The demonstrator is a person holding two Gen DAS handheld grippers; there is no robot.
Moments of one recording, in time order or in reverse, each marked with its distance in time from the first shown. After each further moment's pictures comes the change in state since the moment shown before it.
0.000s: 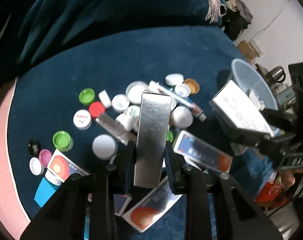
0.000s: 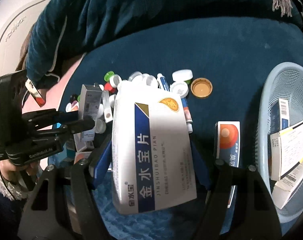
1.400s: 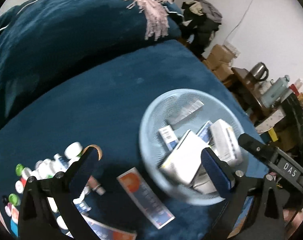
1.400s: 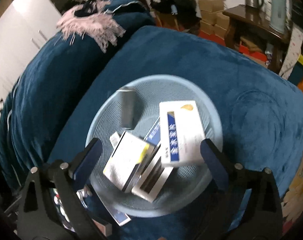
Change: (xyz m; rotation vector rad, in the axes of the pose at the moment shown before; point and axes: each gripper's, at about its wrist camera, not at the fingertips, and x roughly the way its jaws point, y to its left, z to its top) left arm 0.034 -0.215 0.089 0.147 -0.130 -0.042; right arm -0.149 -0.181 -0.066 0.776 -0.443 -0.354
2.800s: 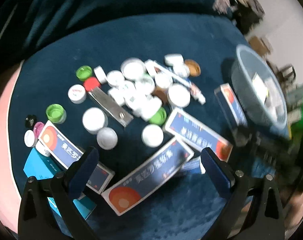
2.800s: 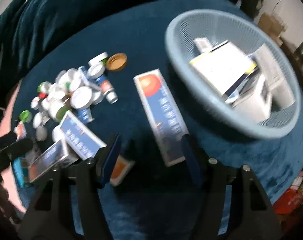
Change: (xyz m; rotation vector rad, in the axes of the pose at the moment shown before) left arm -0.044 0.169 -0.146 -0.169 0.228 0.116; right arm 0.042 0.120 -0.163 -0.491 0.241 -0.115
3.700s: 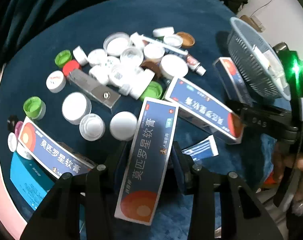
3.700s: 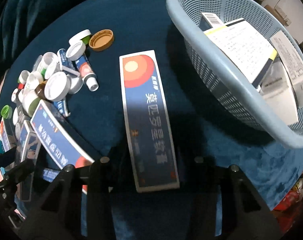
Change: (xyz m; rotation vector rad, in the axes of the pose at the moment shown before) left arm 0.036 0.000 -0.017 0.092 0.082 -0.028; right arm 0.052 -0.007 0.014 -0.003 0.131 -0.013
